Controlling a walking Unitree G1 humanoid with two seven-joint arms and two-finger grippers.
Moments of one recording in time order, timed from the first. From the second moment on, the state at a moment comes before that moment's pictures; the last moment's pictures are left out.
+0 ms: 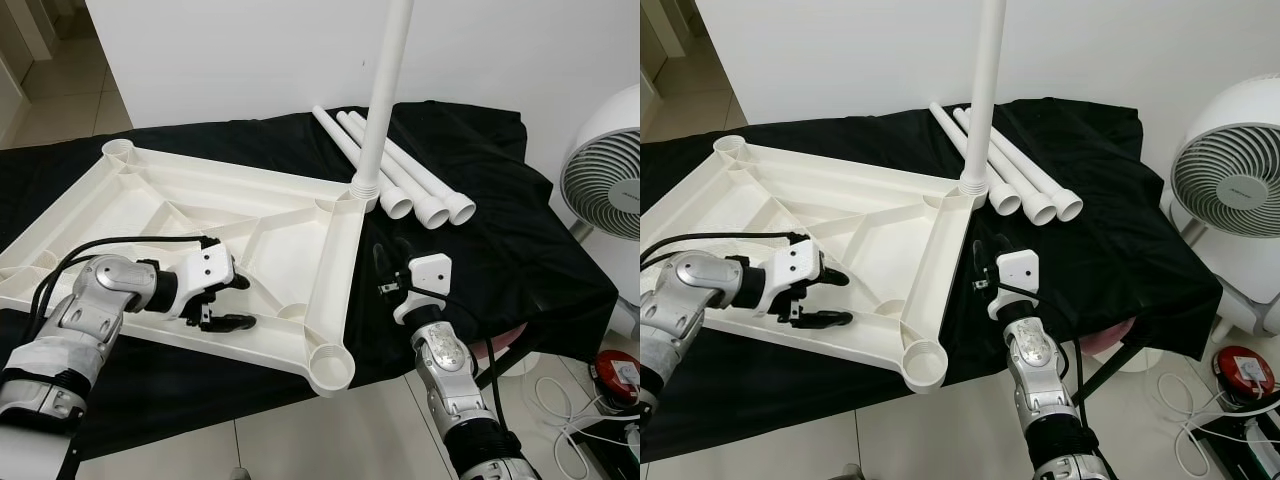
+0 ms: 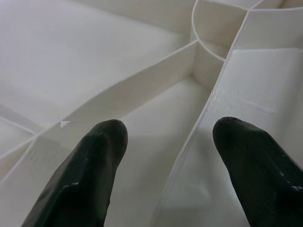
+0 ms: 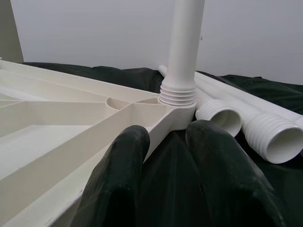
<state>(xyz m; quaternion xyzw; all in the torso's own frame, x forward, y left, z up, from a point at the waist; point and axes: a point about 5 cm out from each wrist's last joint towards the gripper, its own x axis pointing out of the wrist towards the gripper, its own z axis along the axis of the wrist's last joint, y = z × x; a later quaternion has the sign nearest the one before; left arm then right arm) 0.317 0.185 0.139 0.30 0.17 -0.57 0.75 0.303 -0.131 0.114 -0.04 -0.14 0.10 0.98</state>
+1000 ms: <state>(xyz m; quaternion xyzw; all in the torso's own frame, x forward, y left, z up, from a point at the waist) 0.327 0.178 0.126 0.30 0.22 -0.51 0.78 0.302 -0.130 0.112 -0.03 -0.13 0.10 0.98</state>
